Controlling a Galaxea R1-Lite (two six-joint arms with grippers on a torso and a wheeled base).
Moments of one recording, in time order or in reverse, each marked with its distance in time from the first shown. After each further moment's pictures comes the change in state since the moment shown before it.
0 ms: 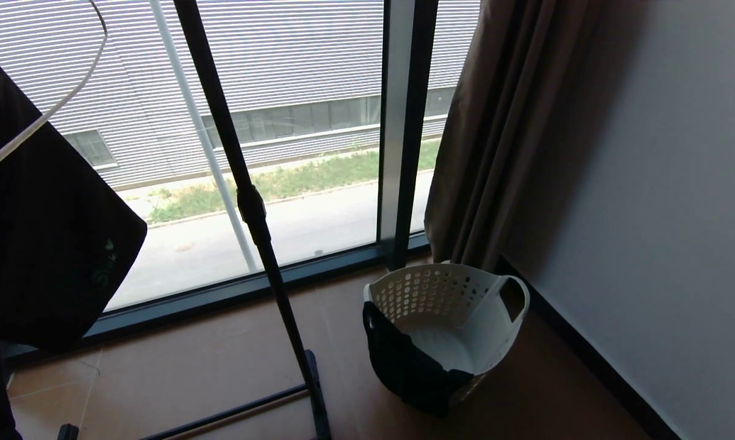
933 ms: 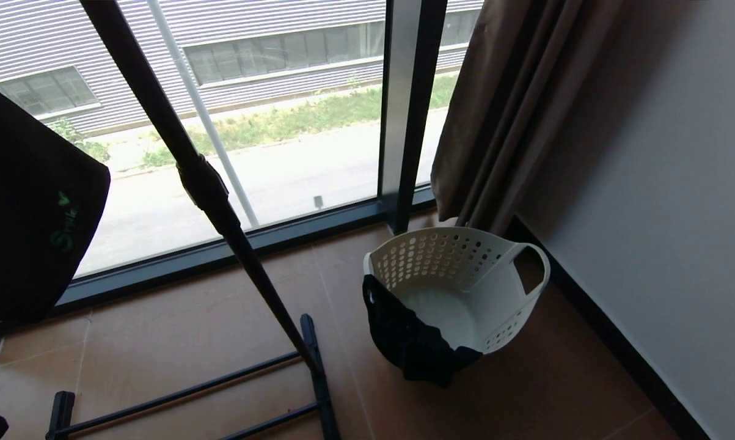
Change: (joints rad) left arm 0.011 0.017 -0.001 0.001 0.000 -0.002; right arm 0.000 0.000 0.000 0.000 0.007 -0.004
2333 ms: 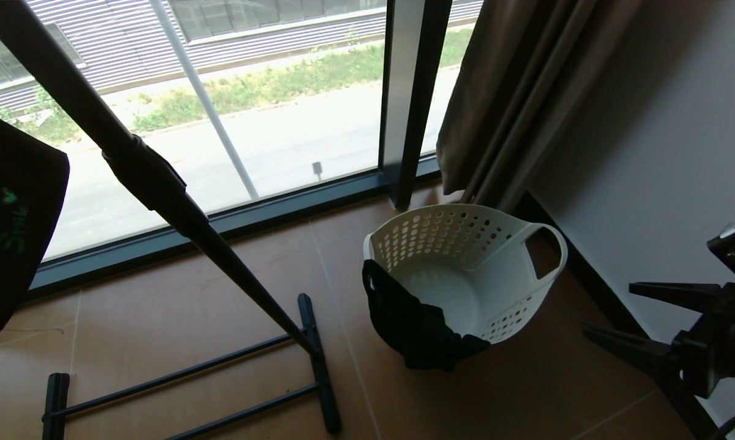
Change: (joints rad) left arm 0.017 -0.017 0.002 -0.001 0.000 0.006; right arm 0.264 1.172 -0.567 -0.129 0.200 -0.052
